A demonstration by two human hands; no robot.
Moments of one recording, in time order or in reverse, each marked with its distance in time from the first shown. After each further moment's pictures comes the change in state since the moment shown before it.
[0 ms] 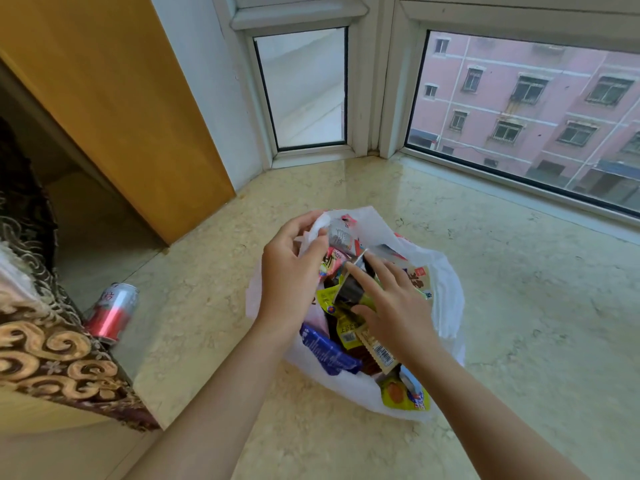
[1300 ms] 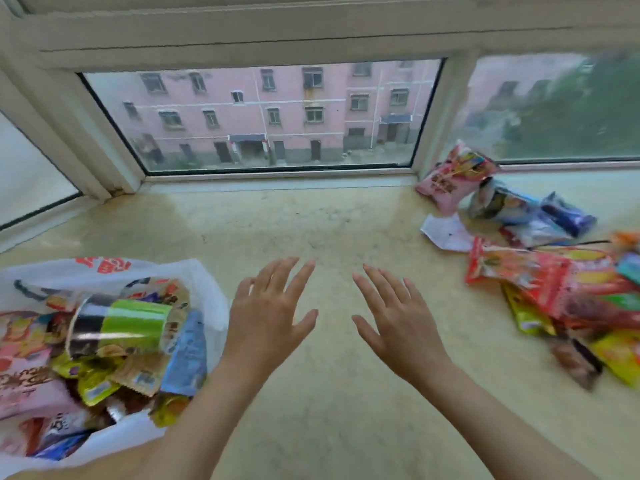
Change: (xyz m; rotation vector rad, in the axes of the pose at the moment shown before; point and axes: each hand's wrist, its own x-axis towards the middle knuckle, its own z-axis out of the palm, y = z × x) left_hand -0.194 0.014 0.259 1.017 -0.689 0.998; right_hand -0.293 0.182 -0.207 -0.313 0.021 0.566
